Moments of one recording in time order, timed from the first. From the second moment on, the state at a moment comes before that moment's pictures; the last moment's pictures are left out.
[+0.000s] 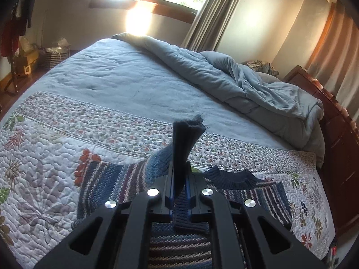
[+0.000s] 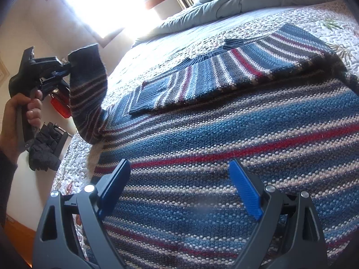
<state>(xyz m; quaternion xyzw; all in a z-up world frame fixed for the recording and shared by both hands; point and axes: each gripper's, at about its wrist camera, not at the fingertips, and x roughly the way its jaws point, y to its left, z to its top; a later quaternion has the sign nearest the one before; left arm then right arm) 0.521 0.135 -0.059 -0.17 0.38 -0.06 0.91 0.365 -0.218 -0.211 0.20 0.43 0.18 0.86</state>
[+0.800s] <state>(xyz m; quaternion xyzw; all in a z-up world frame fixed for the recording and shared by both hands) 0.517 -0.042 -0.156 -0.17 0.41 -0.09 0.89 0.373 -0.280 -0.215 0.30 0.43 0.16 0.83</state>
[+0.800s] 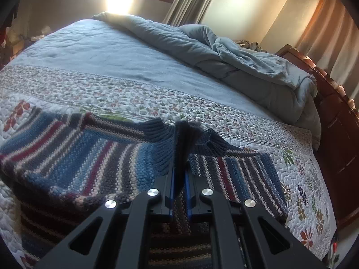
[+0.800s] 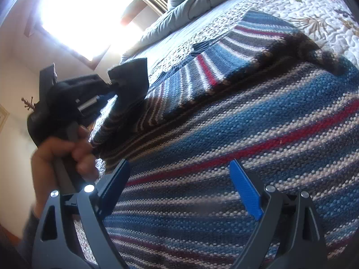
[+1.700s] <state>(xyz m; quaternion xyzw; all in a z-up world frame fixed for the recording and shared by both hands) 0.384 0.009 -0.189 -0.13 0.41 -0.07 0.90 0.416 -0.312 -0.186 0.38 0.43 0.27 0.77</state>
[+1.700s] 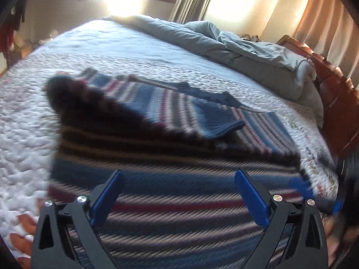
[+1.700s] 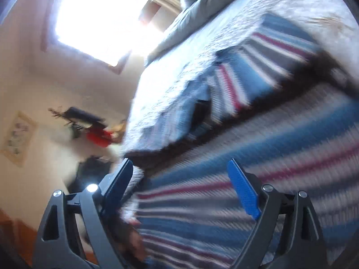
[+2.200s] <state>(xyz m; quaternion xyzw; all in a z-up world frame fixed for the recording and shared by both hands) 0.383 0.065 -0.192 -0.19 0.39 -0.08 0.90 0.554 -0.261 -0.240 0.43 0.57 0.17 0.68</state>
